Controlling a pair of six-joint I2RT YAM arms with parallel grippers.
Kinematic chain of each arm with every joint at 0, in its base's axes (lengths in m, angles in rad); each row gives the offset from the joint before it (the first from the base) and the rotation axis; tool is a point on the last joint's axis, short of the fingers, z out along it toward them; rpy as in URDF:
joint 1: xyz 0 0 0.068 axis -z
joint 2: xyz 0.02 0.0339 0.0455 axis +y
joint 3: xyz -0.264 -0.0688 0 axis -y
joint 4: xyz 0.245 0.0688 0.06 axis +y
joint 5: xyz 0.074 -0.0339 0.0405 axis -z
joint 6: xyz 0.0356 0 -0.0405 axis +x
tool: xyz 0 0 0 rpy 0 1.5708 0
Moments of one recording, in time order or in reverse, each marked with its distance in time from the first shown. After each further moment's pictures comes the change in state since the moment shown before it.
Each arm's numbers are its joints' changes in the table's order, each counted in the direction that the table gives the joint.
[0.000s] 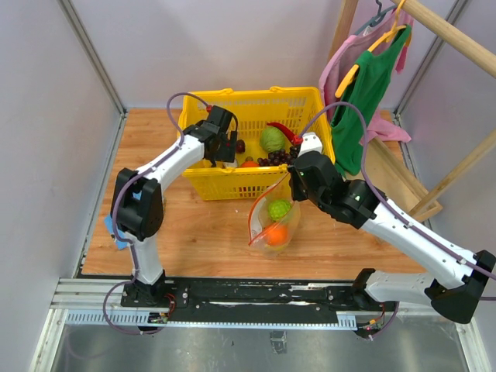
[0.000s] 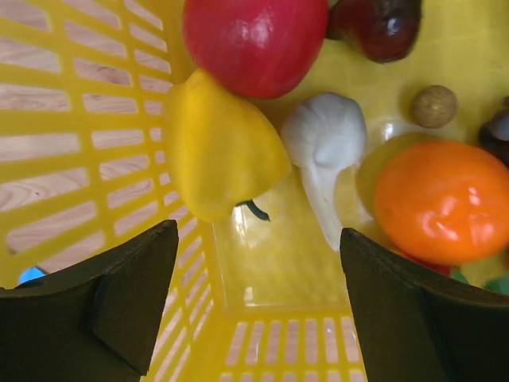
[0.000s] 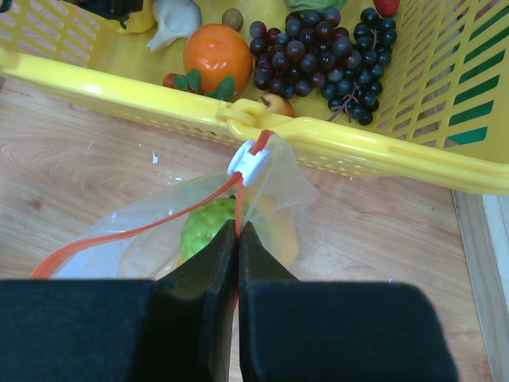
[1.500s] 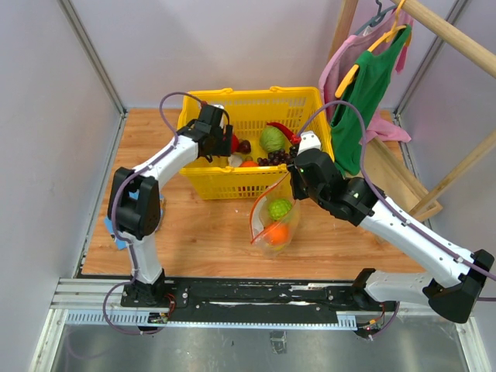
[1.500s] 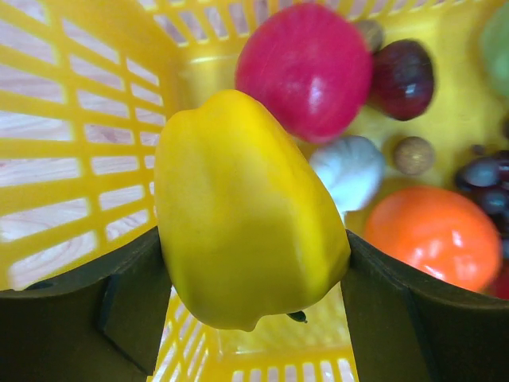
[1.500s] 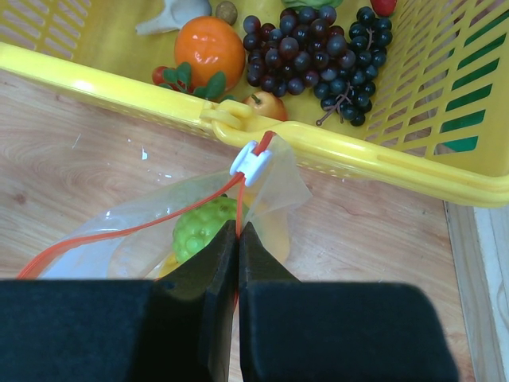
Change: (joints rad) left arm -0.067 0.052 -0.050 -0.183 0.077 0.043; right arm 0.032 0.014 0.000 -0.003 -0.032 -0.048
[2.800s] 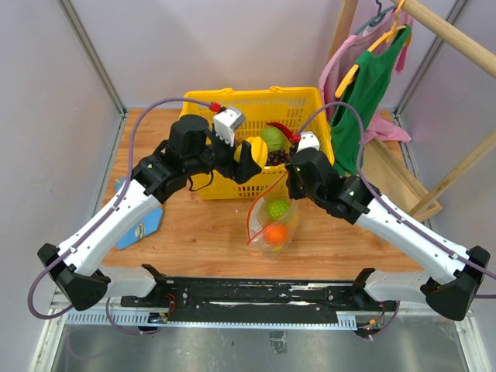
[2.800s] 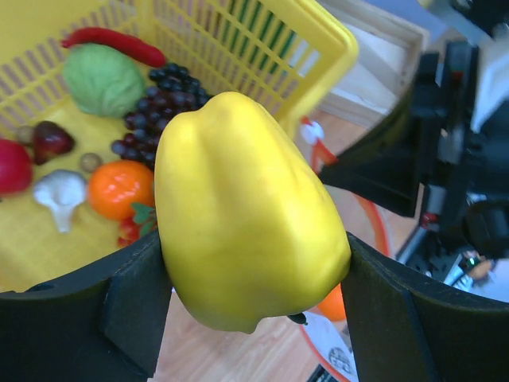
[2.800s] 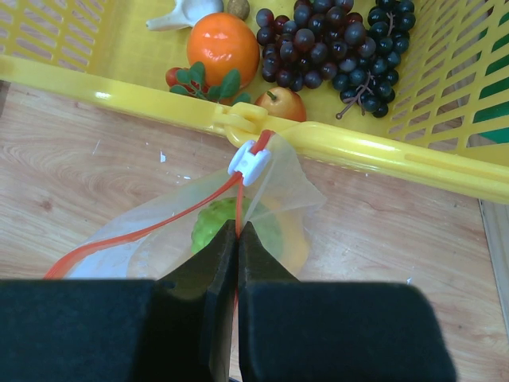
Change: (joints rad) left arm 0.288 -0.647 -0.103 0.061 0.442 0.056; right arm 0.003 0.026 0.000 -0.013 -0.023 0.081
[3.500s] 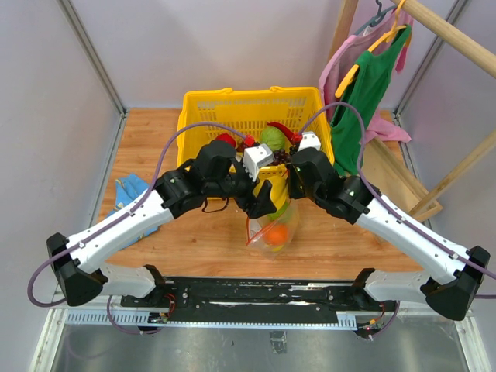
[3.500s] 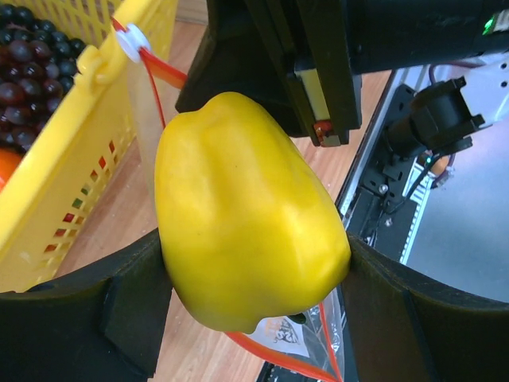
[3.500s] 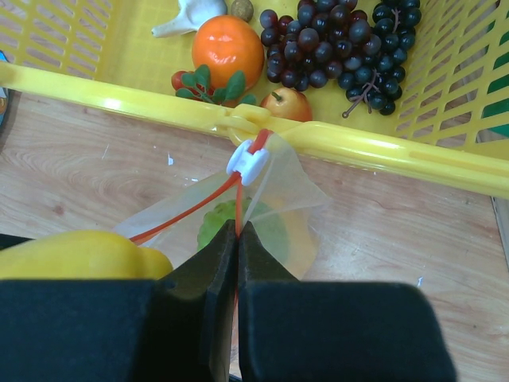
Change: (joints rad) left arm 0.210 -0.001 -0.134 -0.015 0.108 0.056; right arm 0.000 0.000 0.000 -0.006 -0.003 0.037
